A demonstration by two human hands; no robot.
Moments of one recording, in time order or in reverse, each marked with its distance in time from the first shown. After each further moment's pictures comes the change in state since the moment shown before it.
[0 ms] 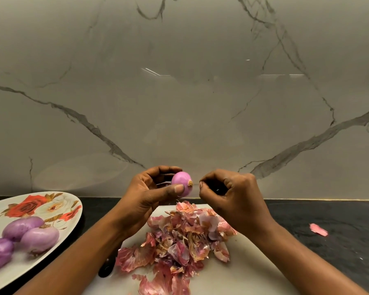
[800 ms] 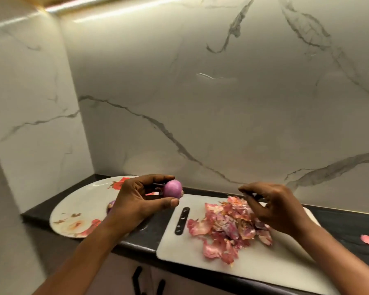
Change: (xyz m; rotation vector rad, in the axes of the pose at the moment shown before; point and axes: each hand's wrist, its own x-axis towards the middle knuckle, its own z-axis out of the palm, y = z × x) left_hand -0.148 0.076 -0.055 0.448 0.335 0.187; right_hand -0.008 -0.005 -0.006 -0.002 -0.176 -0.208
